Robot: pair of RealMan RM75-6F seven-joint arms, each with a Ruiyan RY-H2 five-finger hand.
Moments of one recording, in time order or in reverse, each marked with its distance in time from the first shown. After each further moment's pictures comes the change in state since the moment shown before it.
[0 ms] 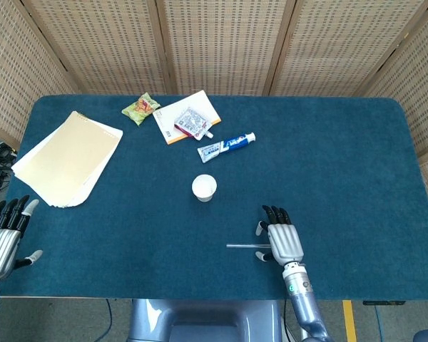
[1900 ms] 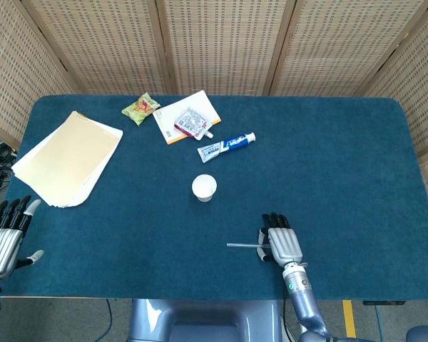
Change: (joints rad) left arm -0.005 -0.004 0.001 0.000 -0.006 -0.009 0.007; right arm 0.023 -0.022 -0.019 0.095 0.085 -0.085 0.039
